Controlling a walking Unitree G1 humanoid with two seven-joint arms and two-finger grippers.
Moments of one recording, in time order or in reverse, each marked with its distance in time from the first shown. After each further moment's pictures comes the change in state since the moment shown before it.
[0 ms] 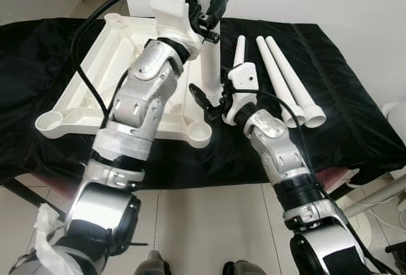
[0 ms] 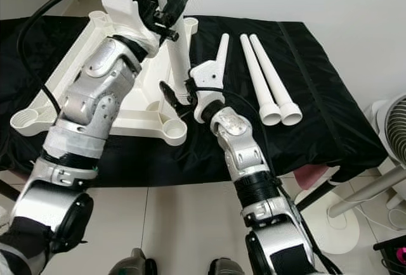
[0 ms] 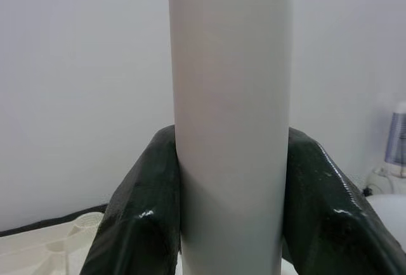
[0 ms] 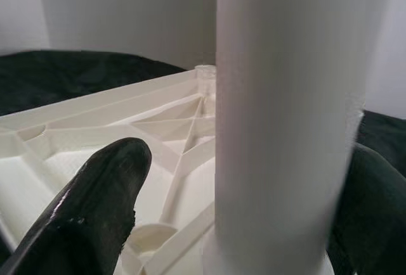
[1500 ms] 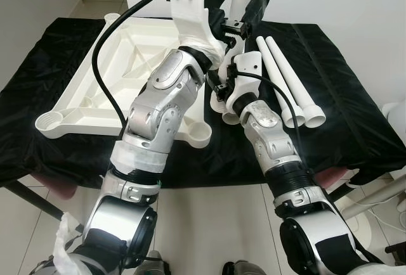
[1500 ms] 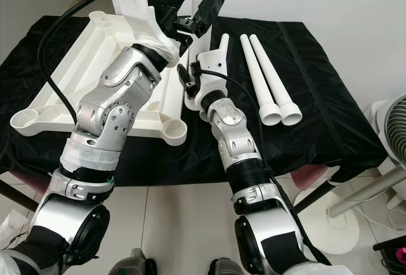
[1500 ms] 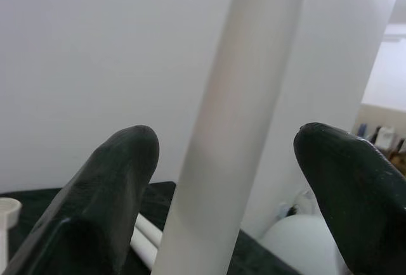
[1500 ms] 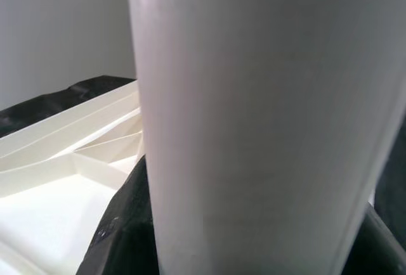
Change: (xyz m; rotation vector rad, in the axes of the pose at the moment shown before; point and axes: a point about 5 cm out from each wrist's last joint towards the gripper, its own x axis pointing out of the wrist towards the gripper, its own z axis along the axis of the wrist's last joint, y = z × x) left arm -0.006 -0.018 0.010 -0.272 -0.034 -0.046; right arm 0.010 -0.020 -0.002 0.113 0.004 -0.245
